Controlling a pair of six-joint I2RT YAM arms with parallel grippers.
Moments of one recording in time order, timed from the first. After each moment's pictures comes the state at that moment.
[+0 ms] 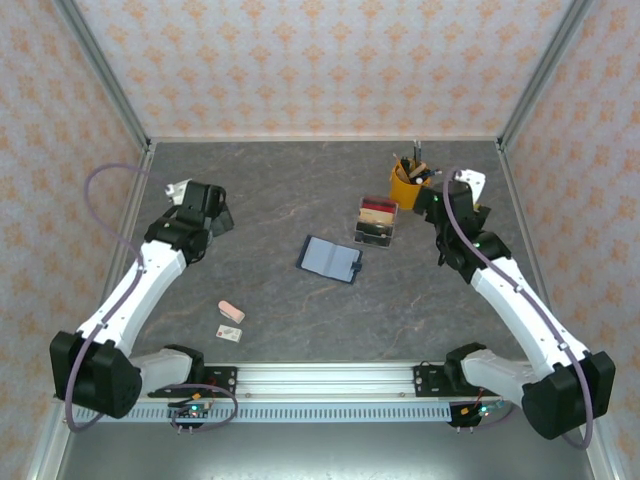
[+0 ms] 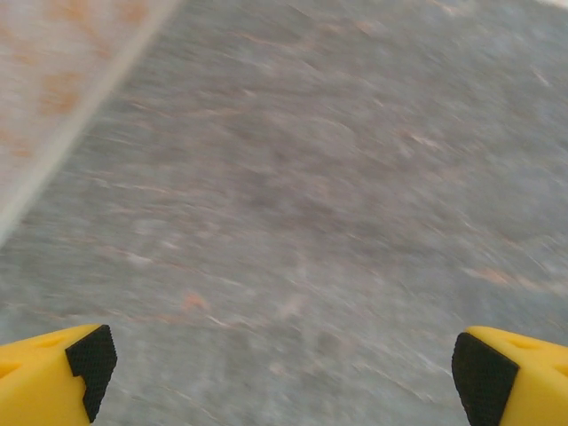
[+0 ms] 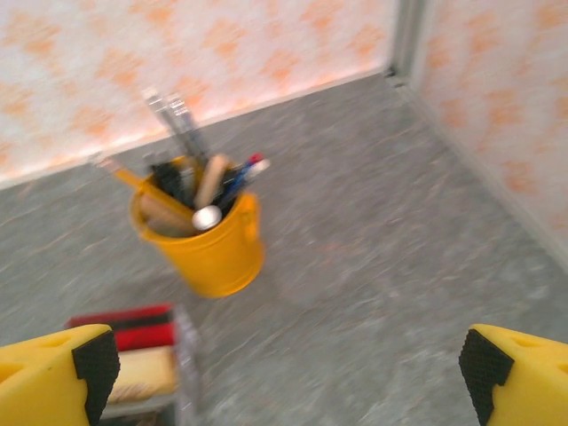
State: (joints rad) left arm -0.18 1.18 0.99 -0.72 -0.52 -0.57; right arm 0.32 1.07 0.92 -0.42 0.57 0.42
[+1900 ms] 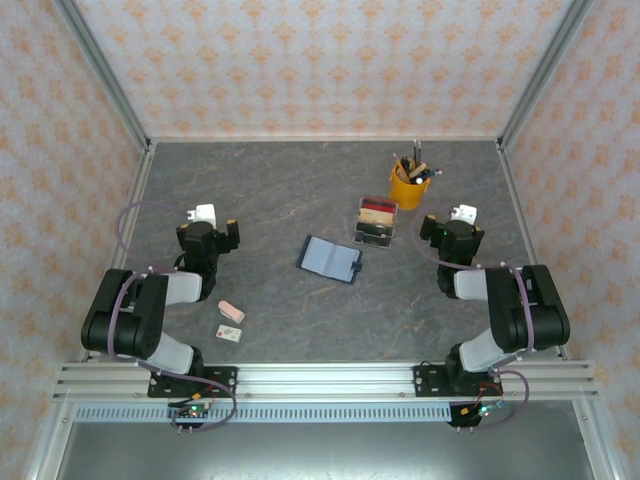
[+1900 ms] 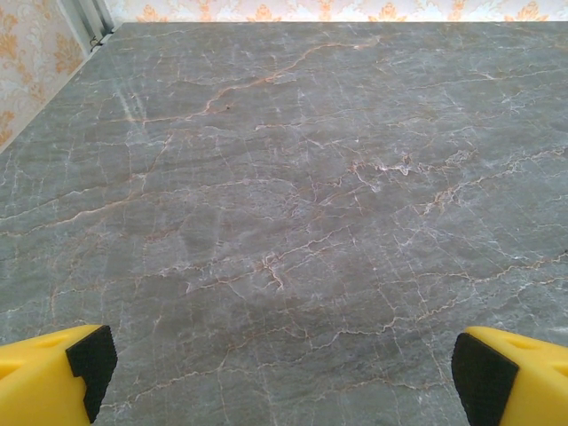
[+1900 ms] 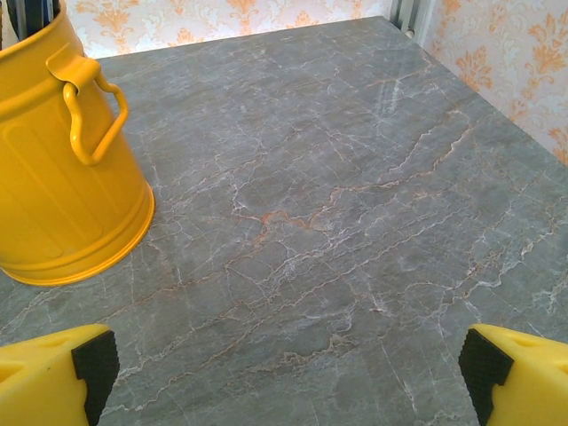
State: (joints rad) left arm -0.05 1.50 0.40 0.65 -0.28 -0.07; right arm 0.05 1.52 0.40 0.69 0.29 0.16
